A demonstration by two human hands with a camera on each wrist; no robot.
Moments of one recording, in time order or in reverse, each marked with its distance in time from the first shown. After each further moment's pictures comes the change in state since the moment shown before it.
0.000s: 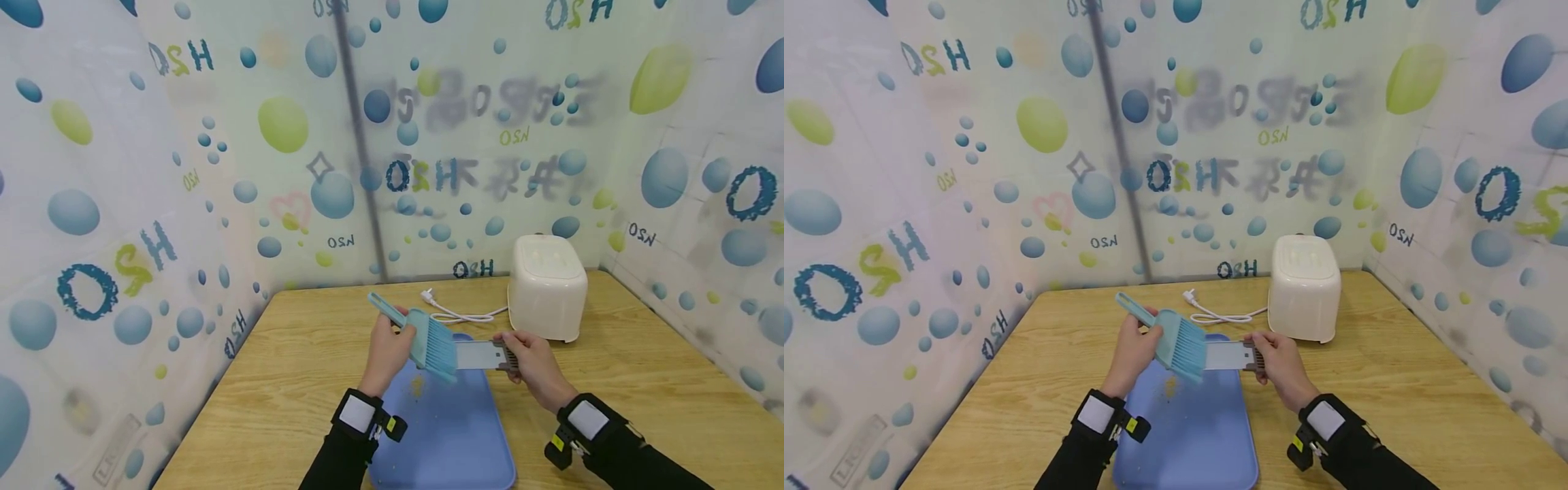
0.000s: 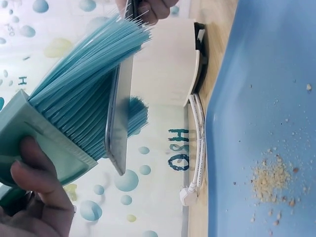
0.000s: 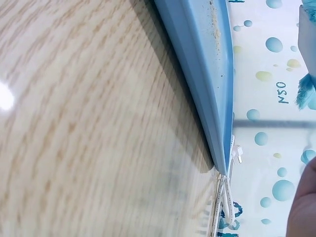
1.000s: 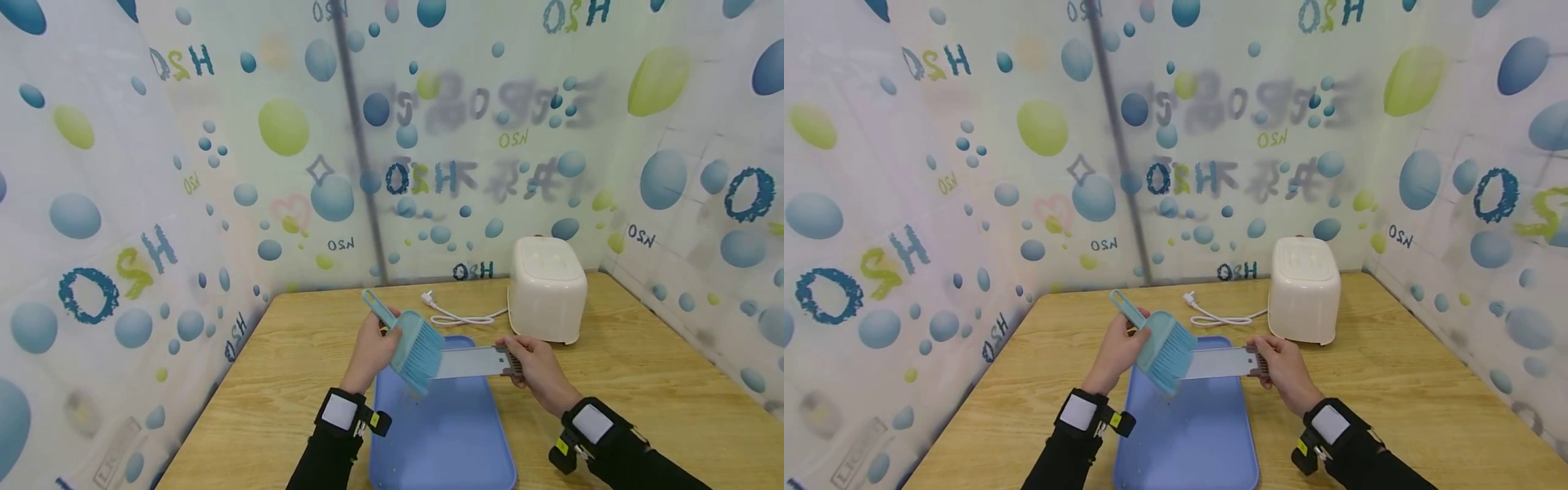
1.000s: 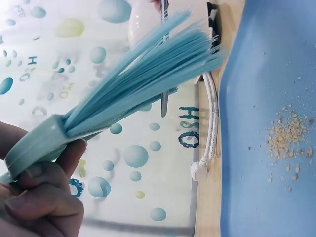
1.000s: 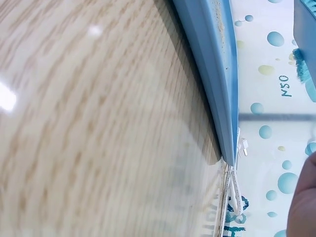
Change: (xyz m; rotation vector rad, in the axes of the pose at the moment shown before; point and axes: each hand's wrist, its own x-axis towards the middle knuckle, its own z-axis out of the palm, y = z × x) left_hand 0.006 0.002 -0.027 0.063 -0.074 0.019; right_hand 0.000 0.006 -0.007 -0.012 -0.031 0.018
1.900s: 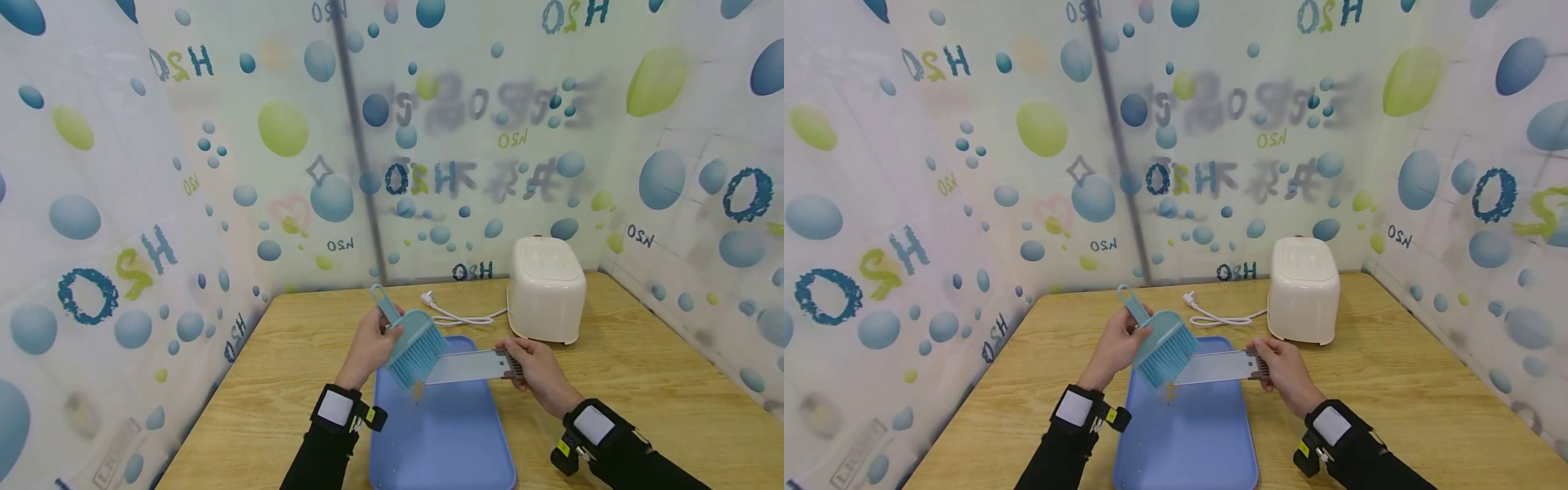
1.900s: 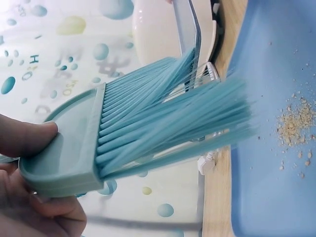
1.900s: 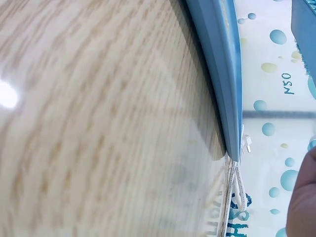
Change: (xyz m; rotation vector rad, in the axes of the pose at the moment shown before) left_hand 0.005 0.002 -0.007 0.067 -0.081 0.106; right_hand 0.000 0.002 -0.002 -0.012 -0.015 0.028
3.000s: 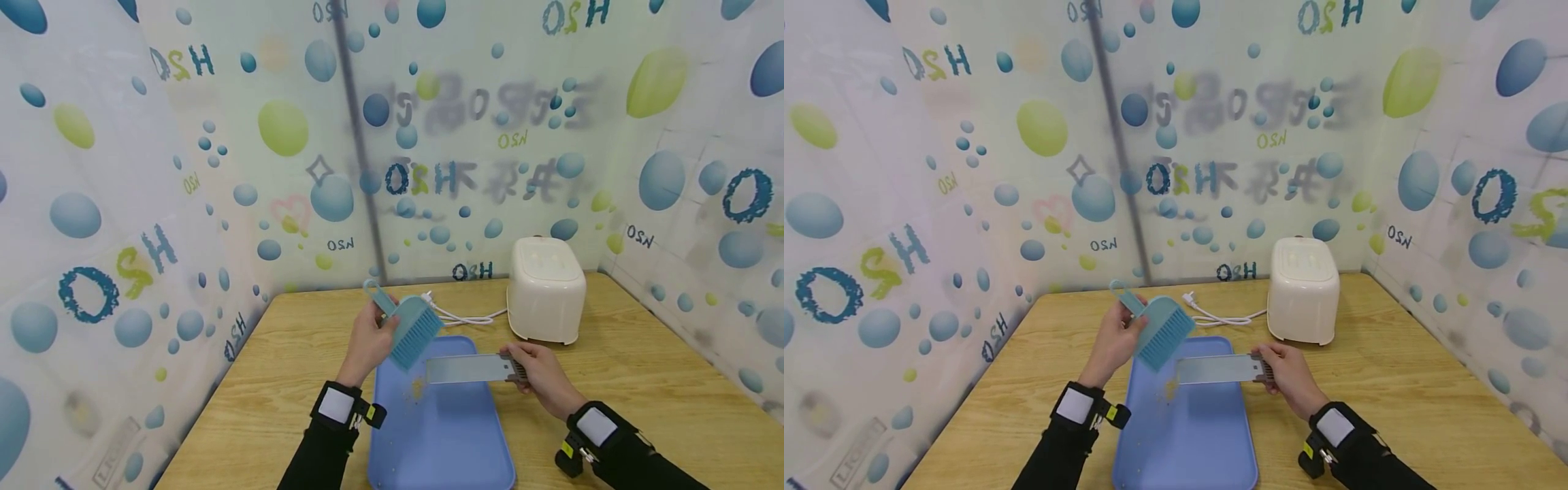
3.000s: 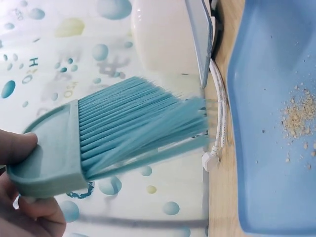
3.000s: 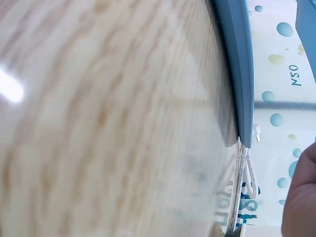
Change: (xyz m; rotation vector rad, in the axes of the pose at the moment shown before) left_hand 0.004 0.004 -0.002 0.008 0.098 0.078; right_hand 0.002 0.011 -0.007 -0.006 -0.002 0.034
